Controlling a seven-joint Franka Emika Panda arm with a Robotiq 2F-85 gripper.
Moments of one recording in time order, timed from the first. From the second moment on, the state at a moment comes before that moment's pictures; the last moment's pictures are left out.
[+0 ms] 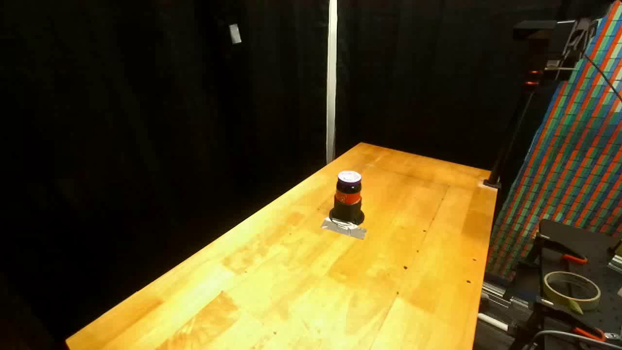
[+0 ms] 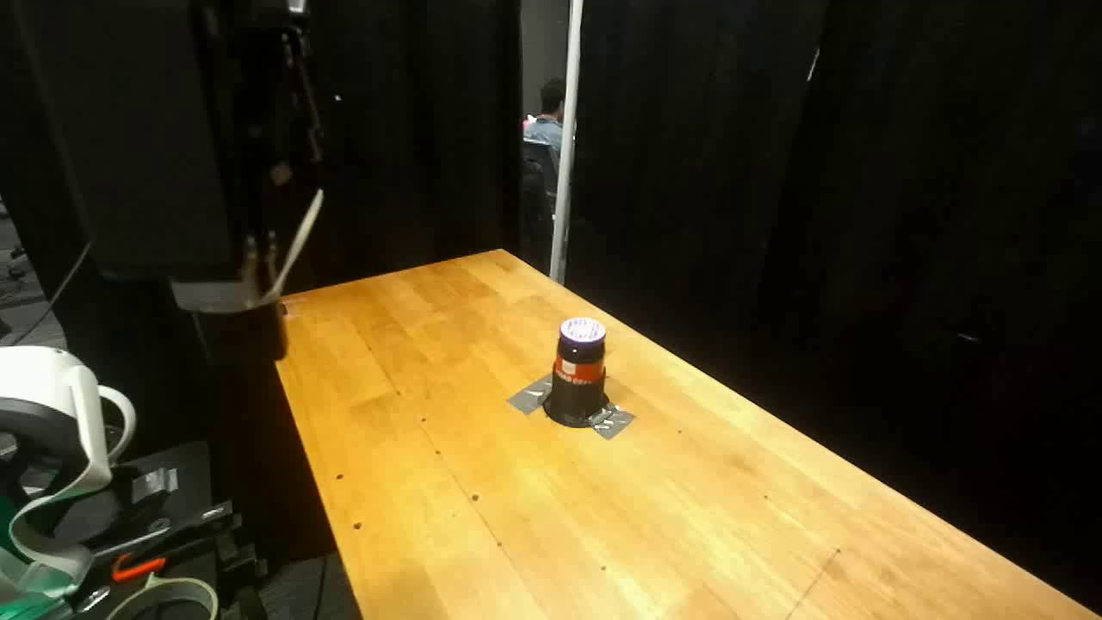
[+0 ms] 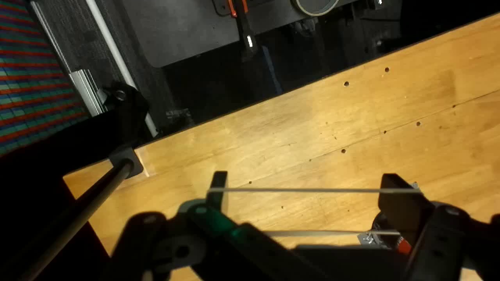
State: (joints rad) arm -0.17 -0.64 -0.20 -2.40 -0.06 1.71 -0.04
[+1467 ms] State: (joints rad) arm 0.05 0.06 -0.03 -2.00 0.03 1.96 -0.24
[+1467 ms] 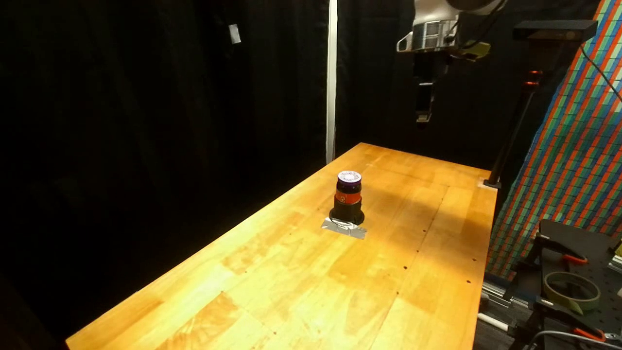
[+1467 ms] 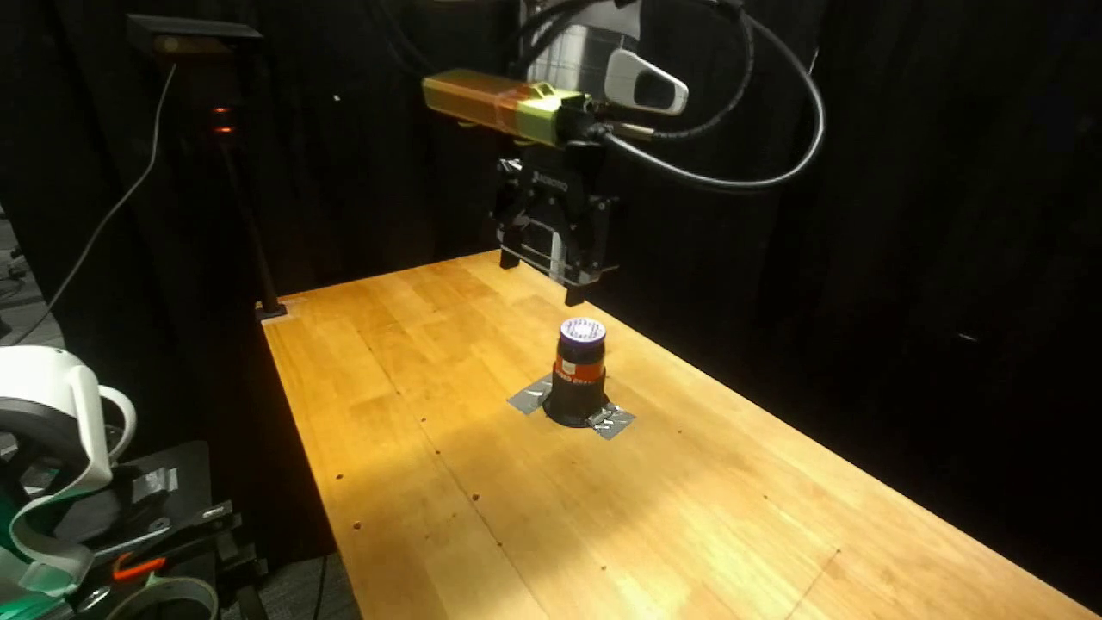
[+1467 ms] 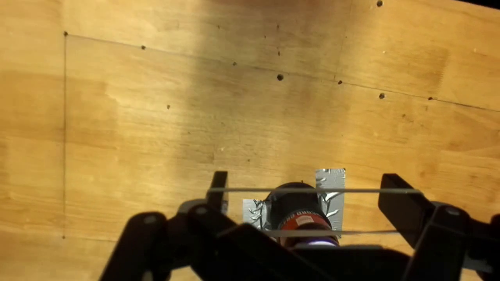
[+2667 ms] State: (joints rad) arm 0.05 0.85 0.06 -1.12 0.09 1.85 -0.15
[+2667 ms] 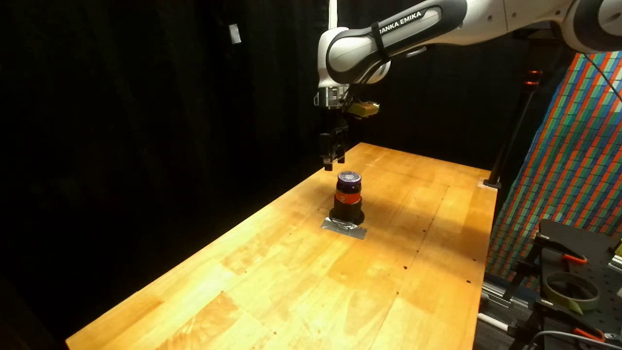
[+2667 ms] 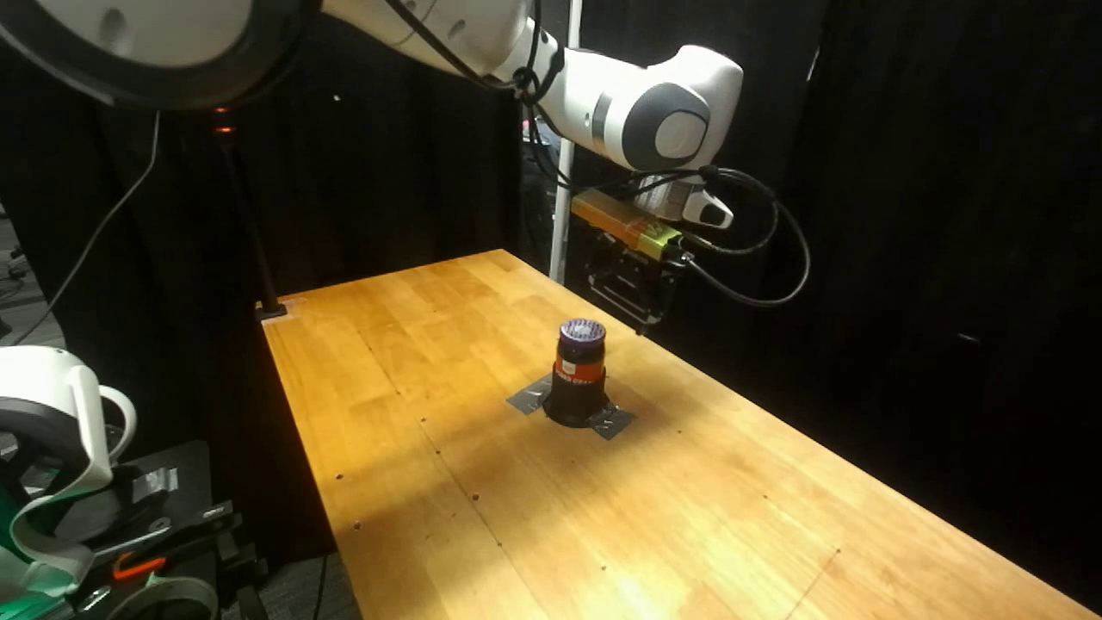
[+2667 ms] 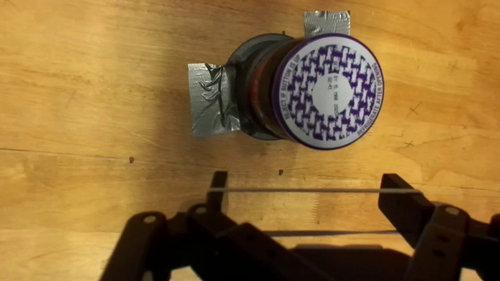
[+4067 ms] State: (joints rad) arm 0.10 1.10 0.06 -0.76 0.00 1.45 -0.14
